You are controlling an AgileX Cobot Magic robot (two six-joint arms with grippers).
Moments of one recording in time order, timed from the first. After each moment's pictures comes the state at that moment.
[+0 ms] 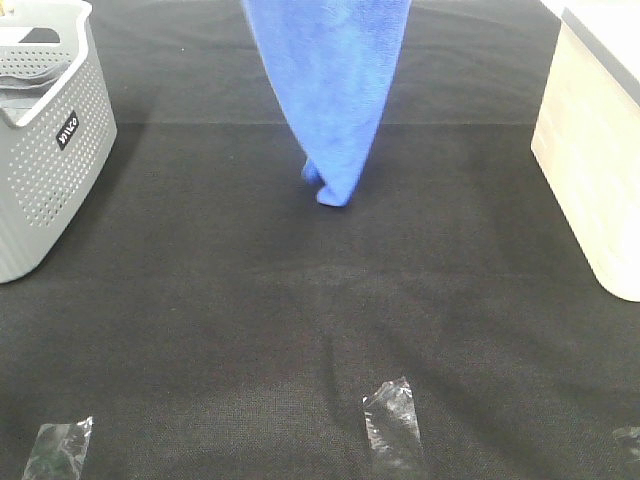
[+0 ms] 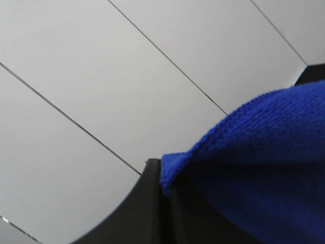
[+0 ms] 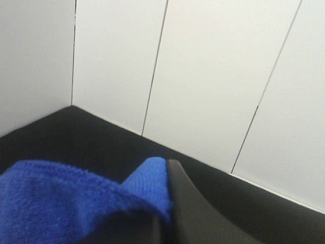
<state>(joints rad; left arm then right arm) -0.48 1.78 -1.97 0.54 0.15 0.30 0.29 1.81 -2.08 0.18 0.40 -0.37</state>
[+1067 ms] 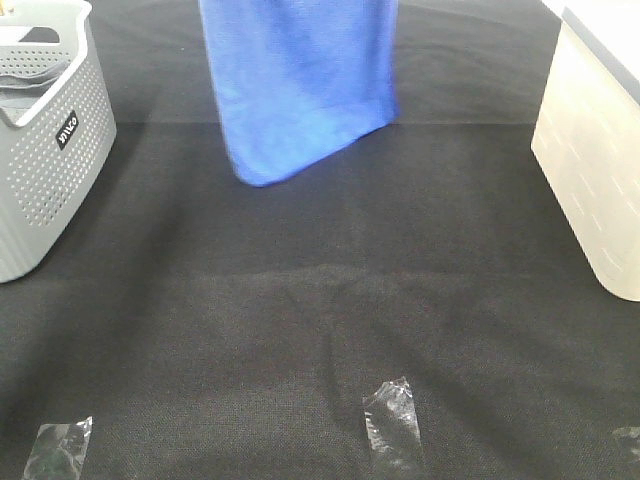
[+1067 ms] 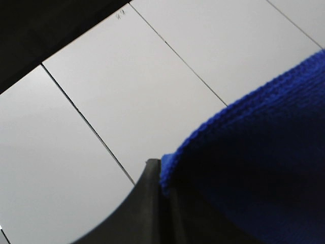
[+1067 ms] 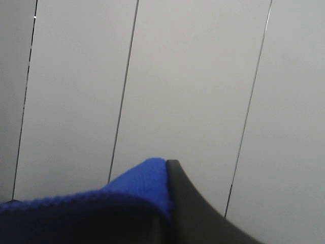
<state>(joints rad) -0.23 2.32 -2.49 0.44 -0.38 0.30 0.29 2.25 -2.49 0.18 0.03 -0.37</state>
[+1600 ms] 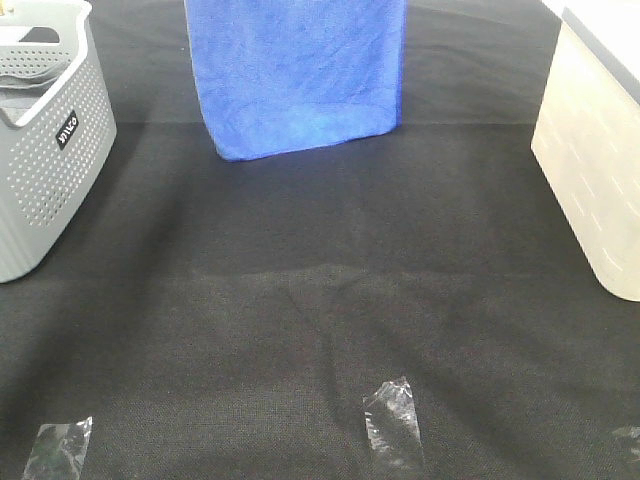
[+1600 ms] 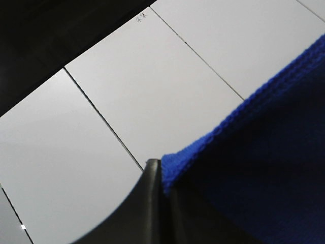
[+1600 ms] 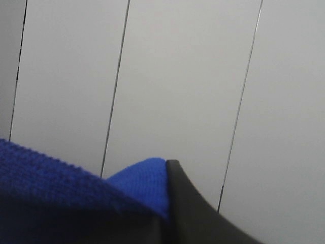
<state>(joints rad) -0.21 2.43 -2.70 0.45 -0.30 0.30 0.27 2.27 -2.51 0.18 0.02 -0.37</state>
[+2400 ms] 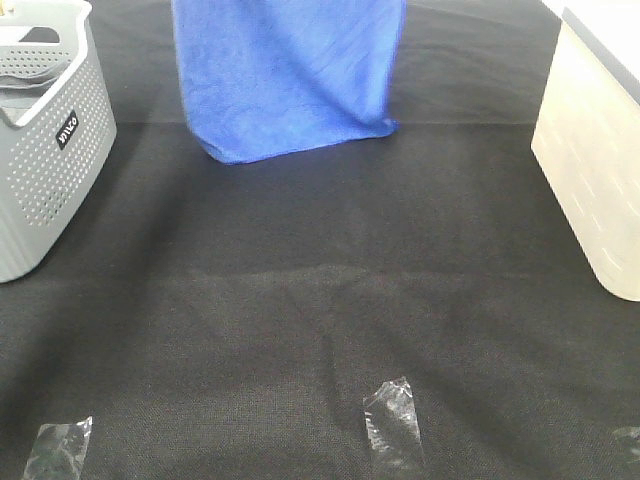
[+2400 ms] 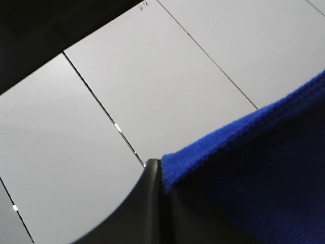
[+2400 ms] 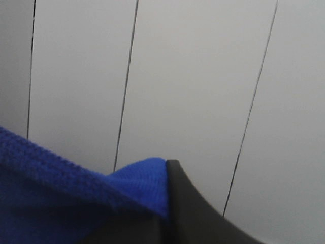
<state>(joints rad) -0.21 2.44 -2.70 0.45 -0.21 0.19 0.27 2.26 -2.51 0.19 0.17 -0.37</state>
